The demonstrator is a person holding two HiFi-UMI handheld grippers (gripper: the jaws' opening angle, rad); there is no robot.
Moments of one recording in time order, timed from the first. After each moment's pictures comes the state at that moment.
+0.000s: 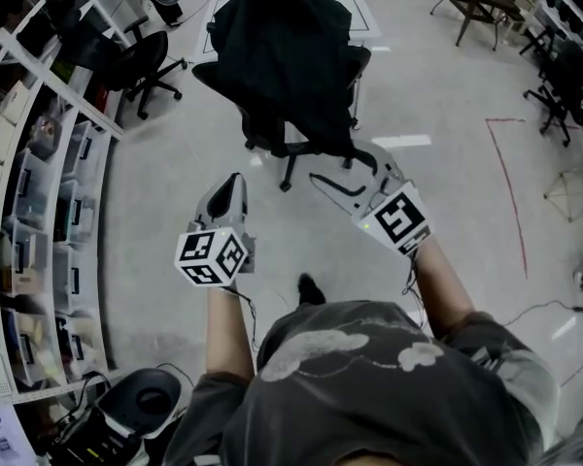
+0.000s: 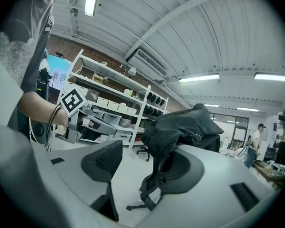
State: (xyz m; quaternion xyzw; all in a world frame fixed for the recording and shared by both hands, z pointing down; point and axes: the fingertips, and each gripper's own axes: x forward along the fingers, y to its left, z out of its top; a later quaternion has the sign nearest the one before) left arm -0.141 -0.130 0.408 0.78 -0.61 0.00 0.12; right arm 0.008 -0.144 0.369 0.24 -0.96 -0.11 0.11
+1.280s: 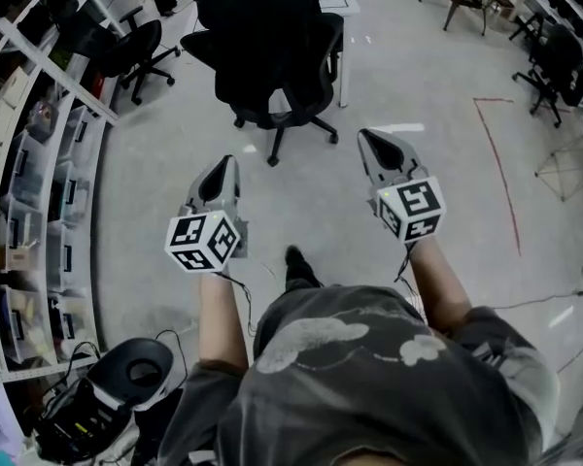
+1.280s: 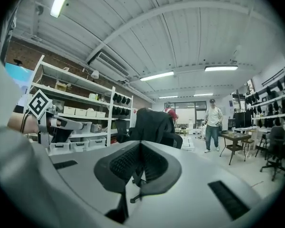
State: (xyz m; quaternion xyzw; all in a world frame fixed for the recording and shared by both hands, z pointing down) left arm -0.081 -0.025 0.397 0.79 -0.61 0.00 0.10; right arm 0.153 -0.080 0.392 0.43 -0.90 -0.02 0.05
